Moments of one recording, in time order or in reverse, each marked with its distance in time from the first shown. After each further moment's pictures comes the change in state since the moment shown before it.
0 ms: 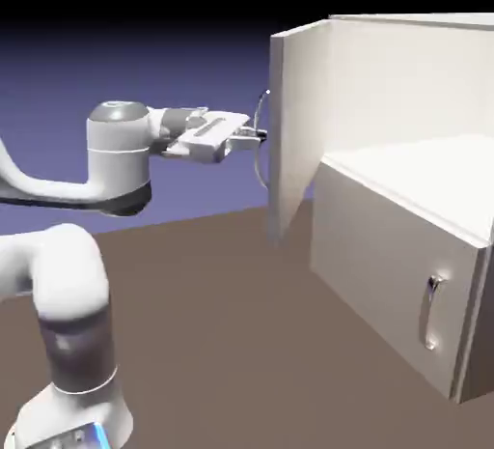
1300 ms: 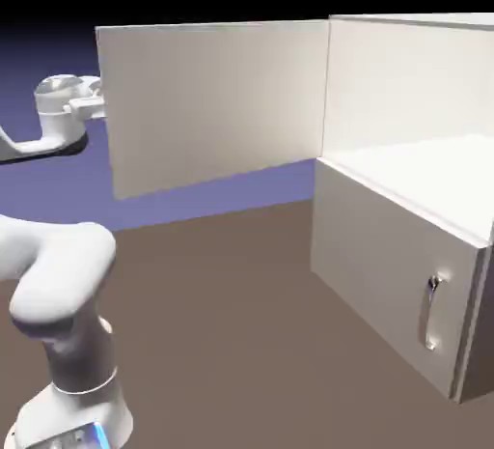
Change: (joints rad) arm -0.555 0.145 1.080 1.070 0.911 -1.293 -0.163
